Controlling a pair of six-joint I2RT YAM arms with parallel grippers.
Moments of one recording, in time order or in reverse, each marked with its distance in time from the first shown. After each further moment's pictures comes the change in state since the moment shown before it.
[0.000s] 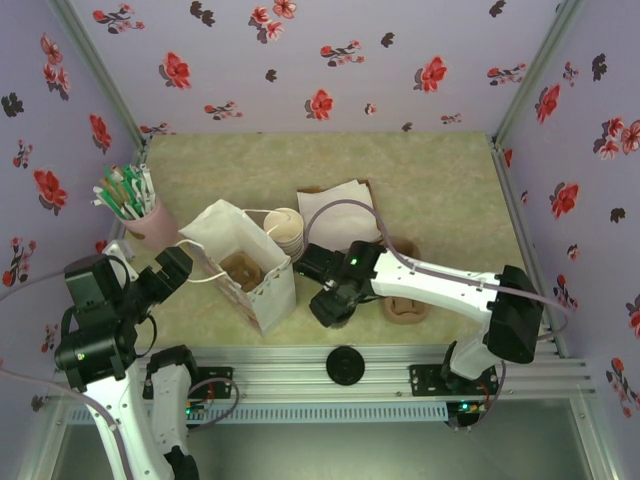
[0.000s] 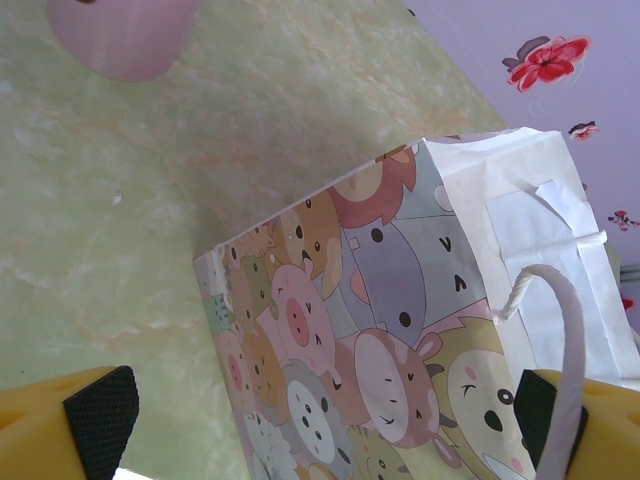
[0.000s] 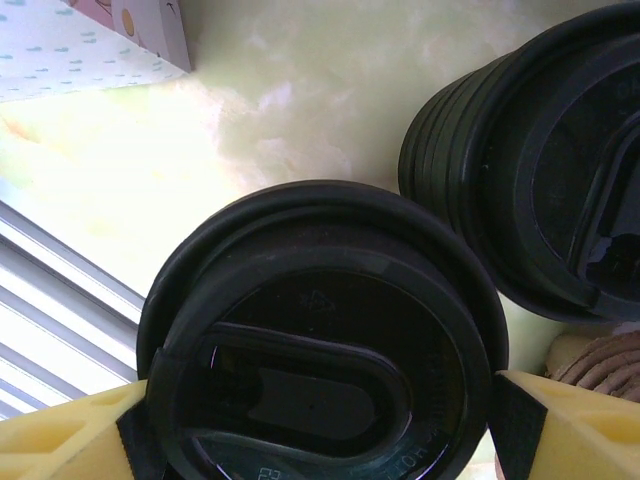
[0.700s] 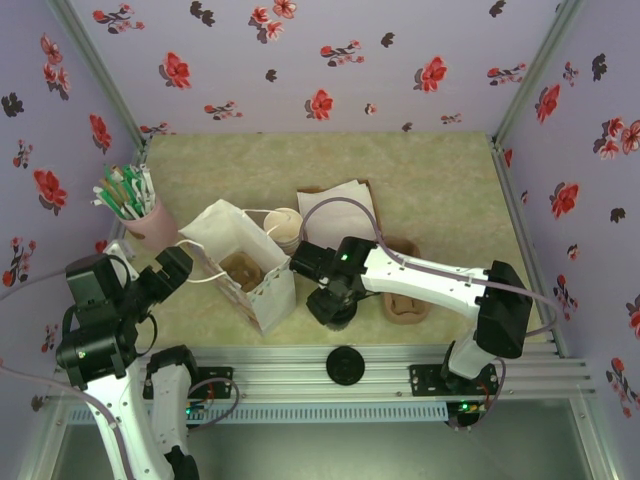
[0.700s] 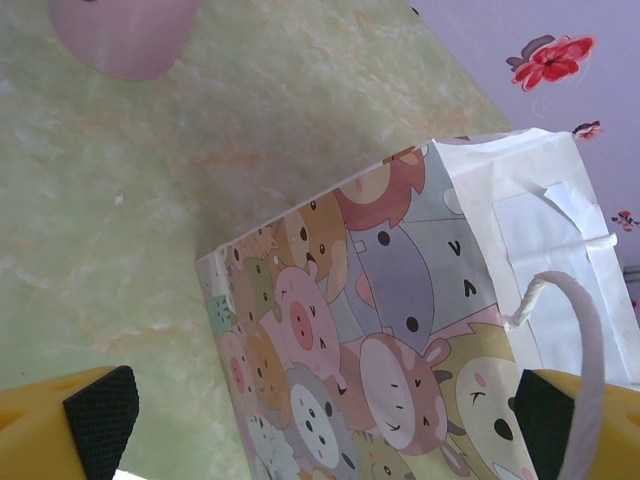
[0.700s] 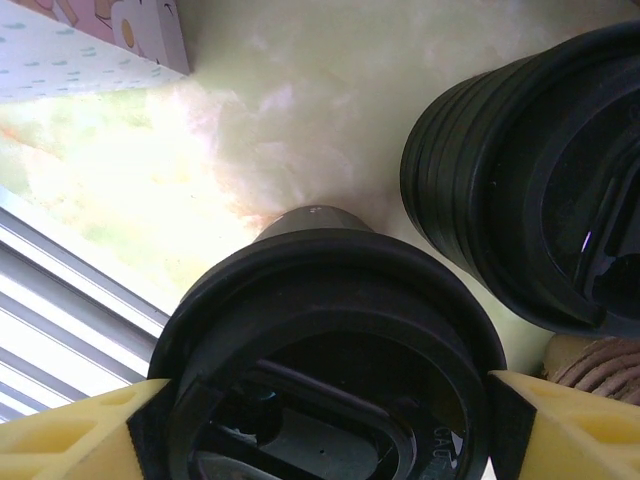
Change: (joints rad) left arm 0.000 0.000 -0.016 0.014 -0.007 0.001; right arm -0.002 0.058 0.062 -0.043 0.000 0.000
